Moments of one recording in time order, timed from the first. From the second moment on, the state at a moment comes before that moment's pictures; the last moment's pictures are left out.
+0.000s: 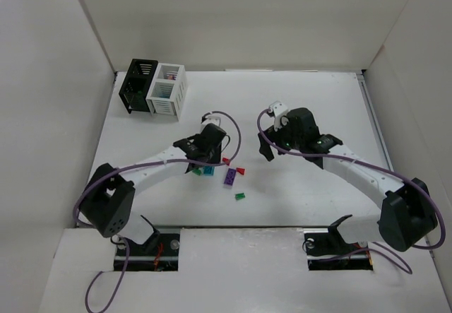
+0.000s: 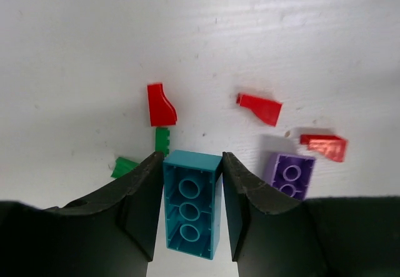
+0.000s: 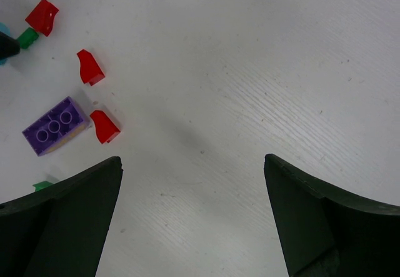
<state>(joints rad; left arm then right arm) -0.74 1.48 0.91 -0.42 -0.33 -0.52 0.52 1.32 0.90 -0.25 -0.15 -0.04</state>
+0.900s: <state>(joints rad) -0.05 1.95 1.77 -0.33 -0.11 -0.29 0.42 1.50 1.12 -0.25 -0.12 -0.04</state>
